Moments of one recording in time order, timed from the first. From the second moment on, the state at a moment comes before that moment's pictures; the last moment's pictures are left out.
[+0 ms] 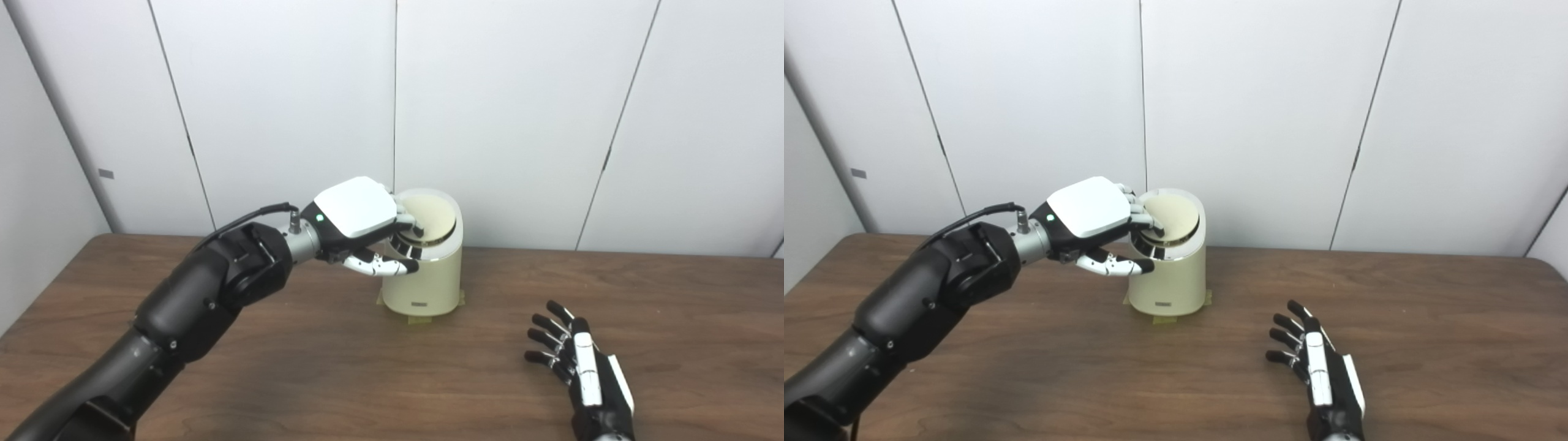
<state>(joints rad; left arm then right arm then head) -0.80 0.51 -0.51 0.17 0.92 -0.35 -0.31 -0.05 0.02 -0.05 -0.07 0.02 0.10 -0.04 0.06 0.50</state>
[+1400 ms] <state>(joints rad) -0.82 0.46 -0.56 0.17 0.93 -0.23 -0.44 -0.05 0.02 -0.06 -0.05 0.03 0.09 -0.05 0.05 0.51</state>
